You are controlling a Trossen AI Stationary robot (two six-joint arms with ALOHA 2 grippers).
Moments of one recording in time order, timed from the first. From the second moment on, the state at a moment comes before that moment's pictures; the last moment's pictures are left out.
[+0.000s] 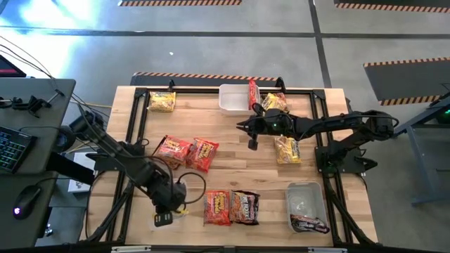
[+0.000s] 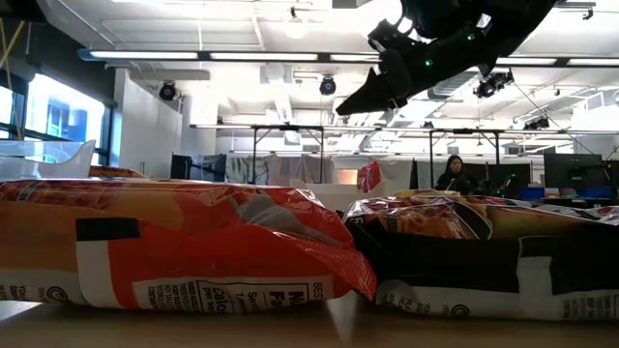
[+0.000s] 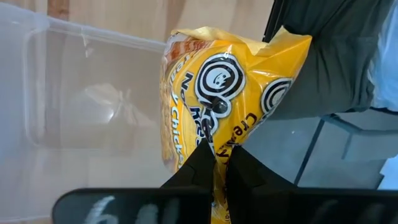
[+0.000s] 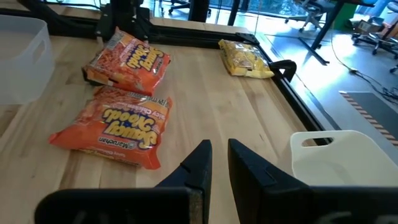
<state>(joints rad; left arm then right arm) -0.65 1.50 1.22 -0.96 0.26 -0.91 -0.18 1.42 0.74 0.32 0.05 -0.18</state>
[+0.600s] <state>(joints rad) -0.65 1.52 1.22 -0.94 0.34 -0.89 -0.18 1.42 0.74 0.30 0.05 -0.17</state>
